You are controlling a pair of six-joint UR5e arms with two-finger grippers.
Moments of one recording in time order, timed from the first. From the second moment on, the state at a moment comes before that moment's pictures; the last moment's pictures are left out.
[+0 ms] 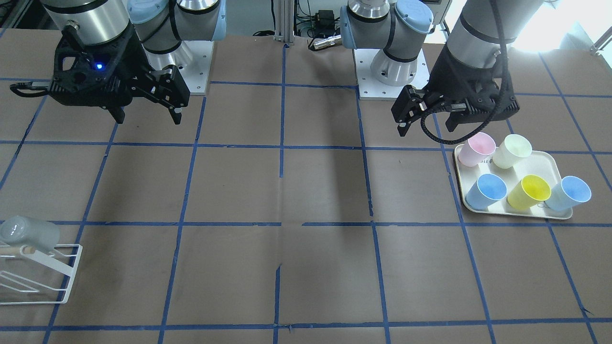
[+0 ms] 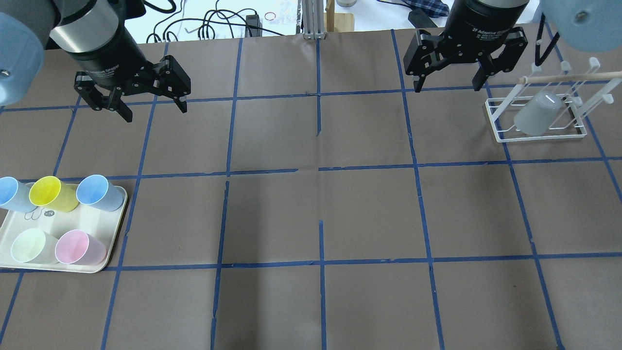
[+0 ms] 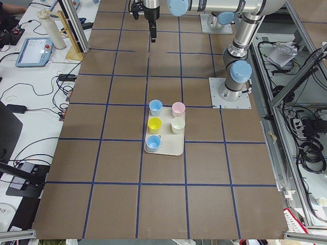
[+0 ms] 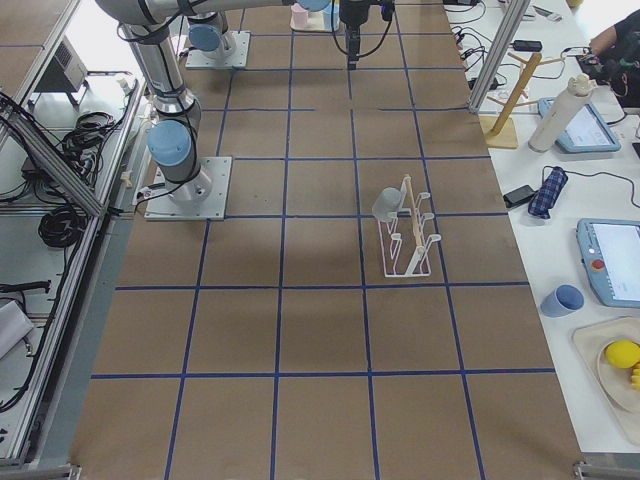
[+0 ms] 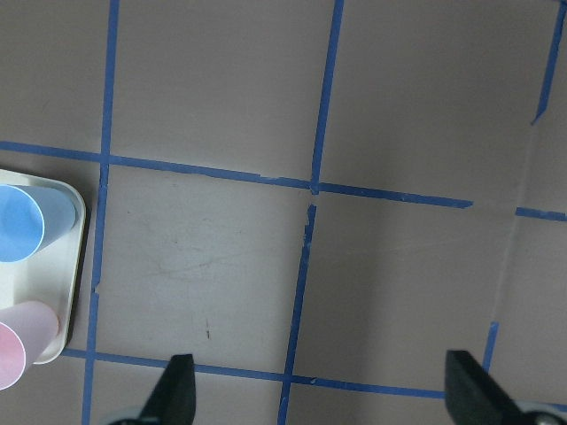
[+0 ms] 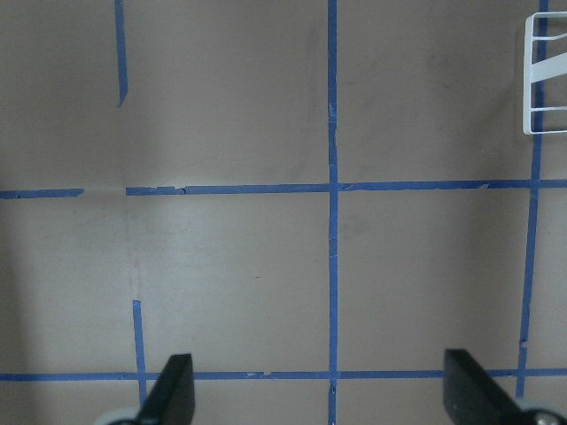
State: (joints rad) left arm -1.53 -1.59 -1.54 -1.58 1.56 -0.10; right arm 1.62 -1.52 1.43 -1.51 -1.55 0.06
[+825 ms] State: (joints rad) left arm -1.53 -1.59 -1.54 -1.58 1.56 -0.10; right arm 1.33 -1.52 1.41 -1.52 -1.55 -0.17
